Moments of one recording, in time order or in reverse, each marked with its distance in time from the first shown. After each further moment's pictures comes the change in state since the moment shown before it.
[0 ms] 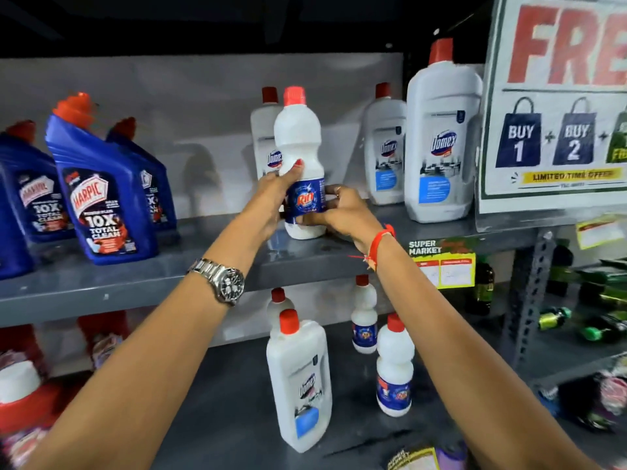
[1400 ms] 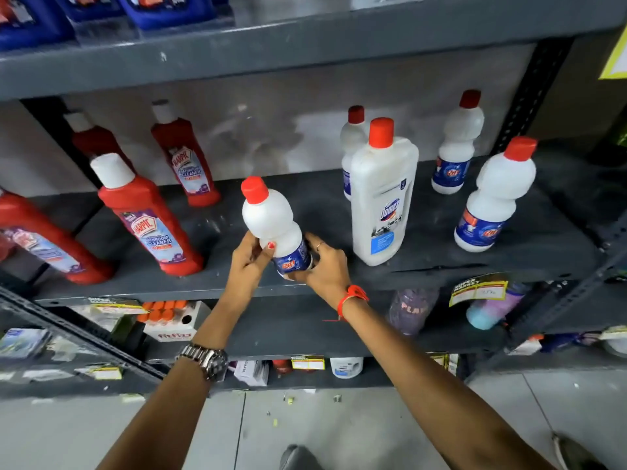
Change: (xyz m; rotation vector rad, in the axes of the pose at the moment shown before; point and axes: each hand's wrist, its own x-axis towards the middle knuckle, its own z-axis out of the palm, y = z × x) left_hand -0.236 -0.256 -0.176 0.282 0.146 -0.193; right_hand -0.210 0.228 0.219 -0.035 -0.244 0.207
